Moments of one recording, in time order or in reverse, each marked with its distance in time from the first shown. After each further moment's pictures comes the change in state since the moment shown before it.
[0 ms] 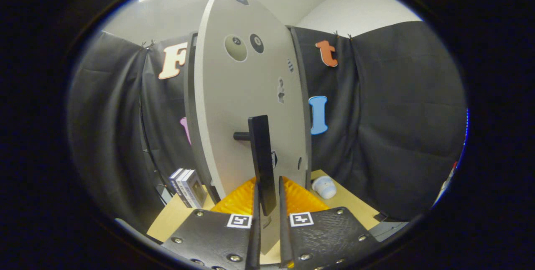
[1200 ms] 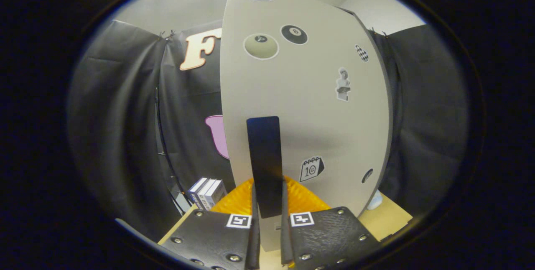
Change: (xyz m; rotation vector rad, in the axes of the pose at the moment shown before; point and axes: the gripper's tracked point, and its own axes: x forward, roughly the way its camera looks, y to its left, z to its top) arm 0.102 0.149 -0.009 -0.019 -0.002 0.169
